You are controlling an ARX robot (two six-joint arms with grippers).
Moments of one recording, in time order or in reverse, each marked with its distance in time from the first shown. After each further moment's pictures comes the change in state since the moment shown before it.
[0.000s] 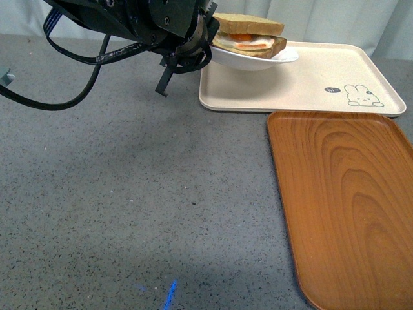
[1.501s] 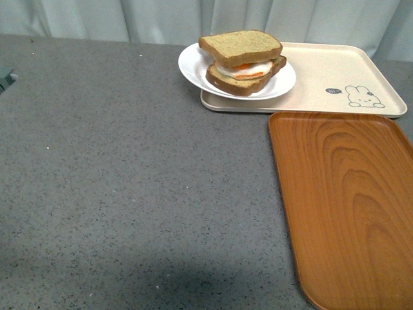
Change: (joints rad) left arm 0.451 -1.743 -1.532 0.155 0.336 1.243; right arm 0.000 0.000 0.000 0.000 0.000 0.000
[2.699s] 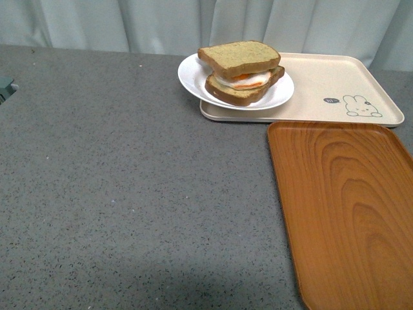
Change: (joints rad) left arm 0.000 -0.576 0.000 -0.454 0.000 0.012; right arm 0.000 0.000 0.000 0.000 -0.001 0.000
